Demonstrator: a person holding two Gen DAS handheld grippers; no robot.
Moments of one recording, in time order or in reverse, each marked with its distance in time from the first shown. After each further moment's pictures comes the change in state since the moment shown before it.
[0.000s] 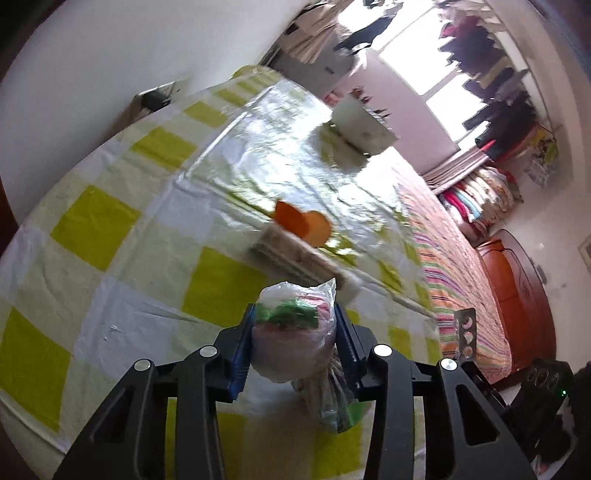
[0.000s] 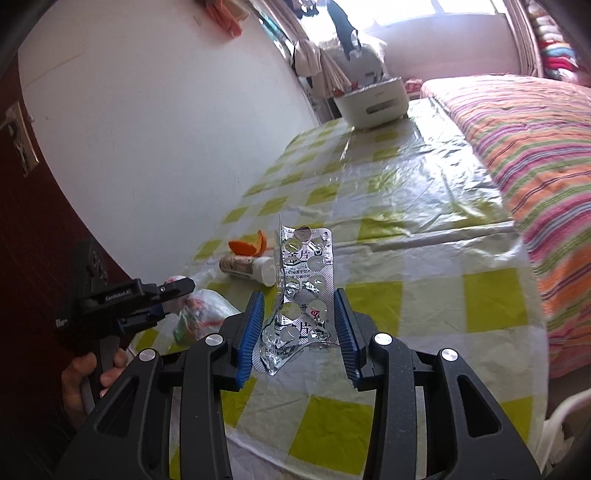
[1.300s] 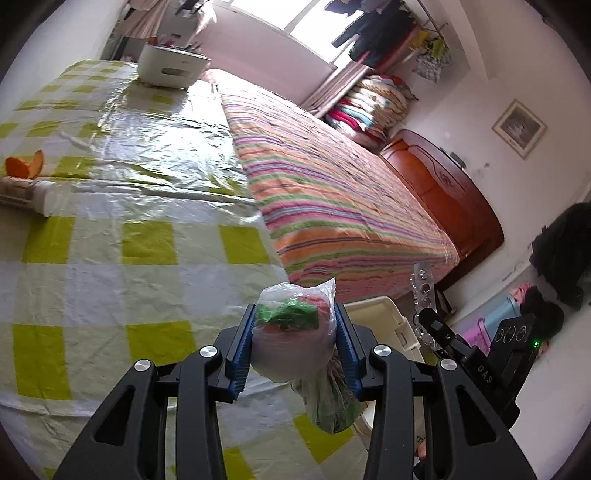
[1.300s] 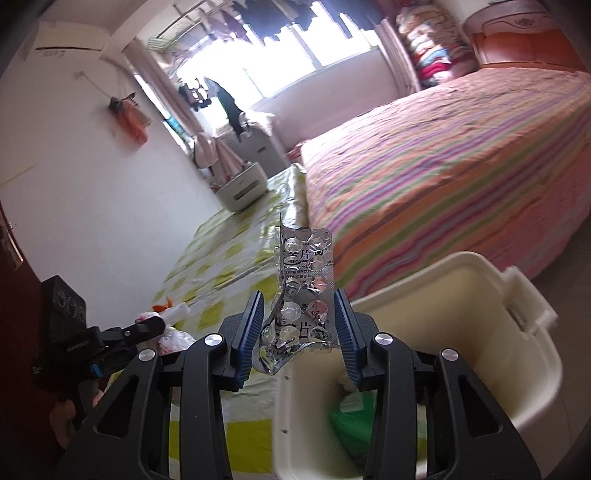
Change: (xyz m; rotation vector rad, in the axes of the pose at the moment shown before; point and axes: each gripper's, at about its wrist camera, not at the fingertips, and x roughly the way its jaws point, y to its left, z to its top) left arm 0.029 -0.206 -0.132 0.370 0.189 -0.305; right arm -0.214 -0.133 -0.090 0.270 -0.314 -0.288
